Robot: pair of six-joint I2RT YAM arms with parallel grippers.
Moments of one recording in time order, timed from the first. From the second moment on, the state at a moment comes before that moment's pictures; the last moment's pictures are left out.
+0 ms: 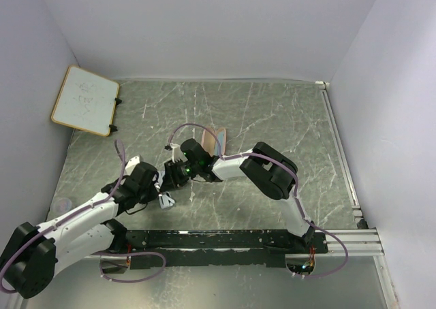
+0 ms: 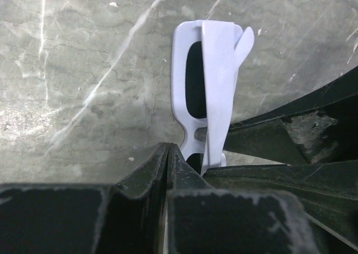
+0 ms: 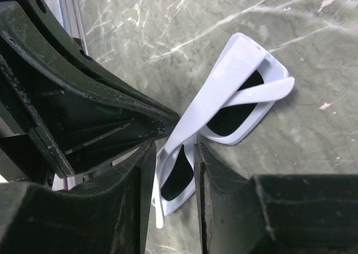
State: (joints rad) left arm -0.60 0.92 0.33 -0.41 -0.27 -0.97; right arm 0.95 2.12 1.16 0.40 -0.64 0.56
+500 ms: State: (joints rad) left arm -0.61 0.93 0.33 -0.39 -0.27 -0.99; right arm 0.95 2.13 1.16 0.40 -0.66 0.56
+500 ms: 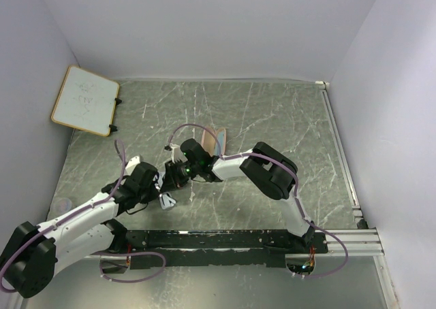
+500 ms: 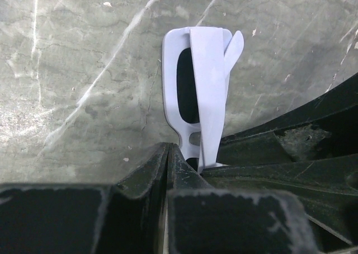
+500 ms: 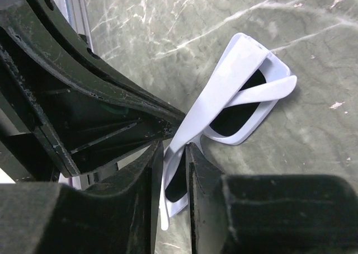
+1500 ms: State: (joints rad) left arm -0.61 0.87 0.32 -0.40 -0.27 -1.00; right arm 0.95 2.13 1.16 0.45 -0.71 0.60
